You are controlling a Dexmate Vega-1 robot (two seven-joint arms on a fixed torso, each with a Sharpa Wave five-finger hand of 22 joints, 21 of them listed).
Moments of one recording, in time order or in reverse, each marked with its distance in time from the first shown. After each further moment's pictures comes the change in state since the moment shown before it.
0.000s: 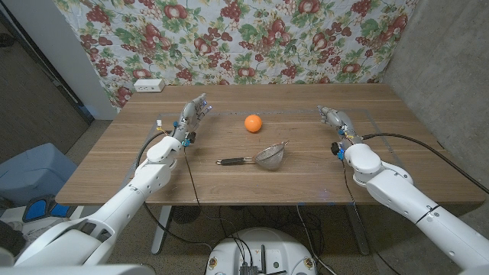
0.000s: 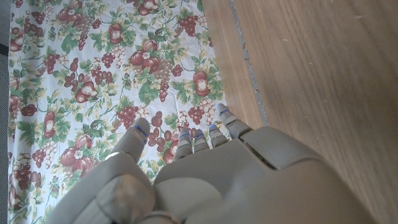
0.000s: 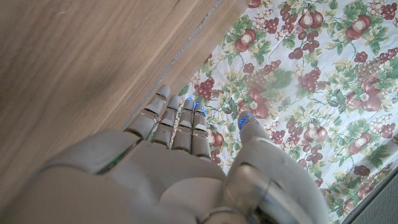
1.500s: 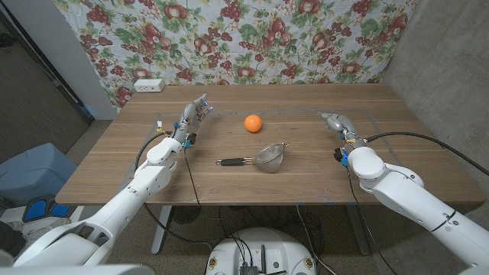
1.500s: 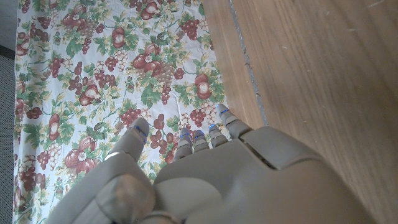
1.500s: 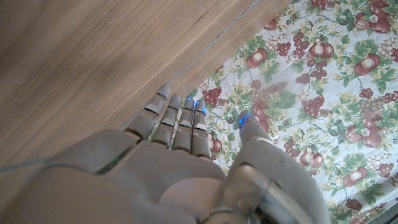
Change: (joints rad) left arm 0.022 0.010 -0.003 -0.030 -0.001 -0.003 -0.002; left_hand 0.000 0.000 -0.008 -0.008 -0.005 0.000 0.000 0.000 0.000 0.000 0.000 0.000 0.000 0.000 0.000 0.000 0.000 0.000 0.000 -0.005 0.000; right arm -0.070 -0.079 0.013 -0.192 -0.055 -0.224 -0.057; right_hand 0.000 0.000 0.007 -0.007 0.004 0.015 -0.001 0.000 0.005 0.016 -0.009 0.004 0.005 0.011 -0.011 0.004 0.004 0.004 -0.004 0.000 0.000
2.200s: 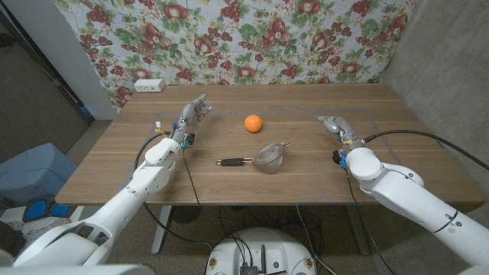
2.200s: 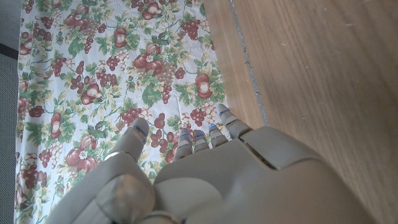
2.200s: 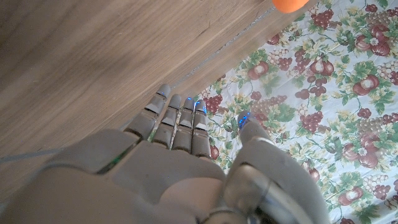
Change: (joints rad) left arm -0.004 0.001 -0.005 0.021 -0.010 -0.014 -0.026; left_hand 0.000 0.000 -0.004 -0.004 0.000 0.000 0.000 0.000 0.000 0.000 0.000 0.000 0.000 0.000 0.000 0.000 0.000 0.000 0.000 0.000 0.000; right arm 0.004 -0.025 -0.022 -0.078 -0.021 -0.127 -0.009; right_hand 0.000 0.000 0.006 -0.006 0.000 0.005 -0.005 0.000 0.000 0.007 -0.007 0.000 0.005 0.005 -0.005 0.007 0.005 0.002 -0.002 0.000 0.000
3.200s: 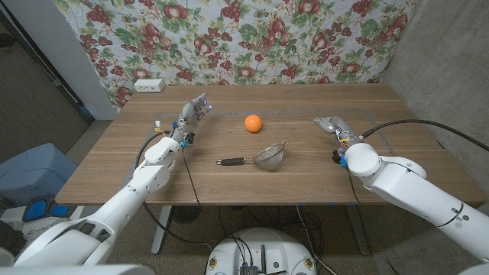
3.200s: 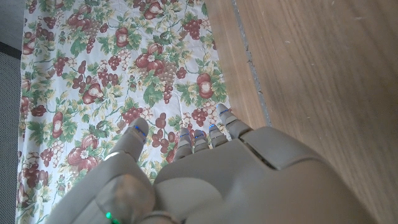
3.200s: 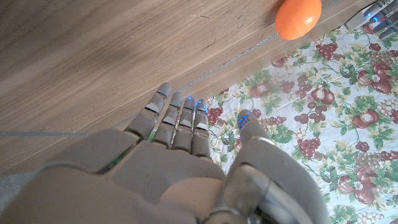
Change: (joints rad) left arm -0.017 -0.010 0.001 0.029 -0.002 -0.013 -0.020; left_hand 0.000 0.000 -0.004 -0.004 0.000 0.000 0.000 0.000 0.000 0.000 0.000 0.000 0.000 0.000 0.000 0.000 0.000 0.000 0.000 0.000 0.000; right arm 0.052 -0.063 -0.042 -0.127 -0.009 -0.229 0.024; right_hand 0.009 0.009 0.007 -0.007 0.000 0.012 -0.012 0.000 0.000 0.020 -0.002 0.004 0.002 0.025 -0.011 0.008 0.004 0.020 -0.005 0.008 0.000
